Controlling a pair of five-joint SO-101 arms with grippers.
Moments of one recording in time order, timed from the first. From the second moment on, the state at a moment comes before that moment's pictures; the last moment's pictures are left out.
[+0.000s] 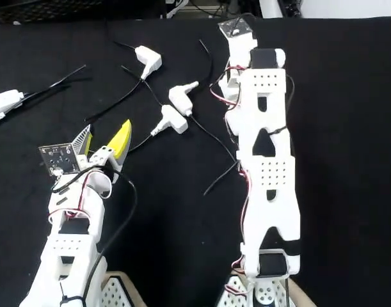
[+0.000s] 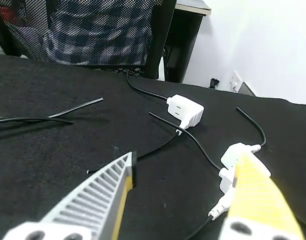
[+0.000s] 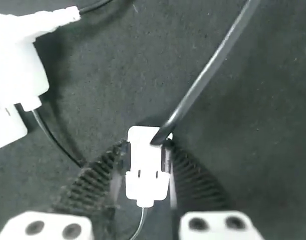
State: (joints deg) left arm -4.6 -57.7 95.7 -20.1 9.5; right arm -2.9 61.2 -77.2 99.1 15.6
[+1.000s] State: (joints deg) left arm -4.6 -57.7 95.7 -20.1 9.5; right arm 0.2 61.6 -73.1 99.6 20.8
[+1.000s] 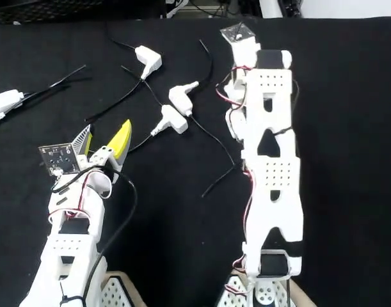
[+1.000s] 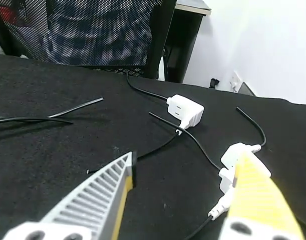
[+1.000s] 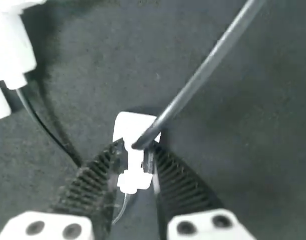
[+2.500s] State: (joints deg) left arm -4.7 -57.7 95.7 -20.1 9.5; right arm -2.2 39.2 -27.5 86.2 28.7
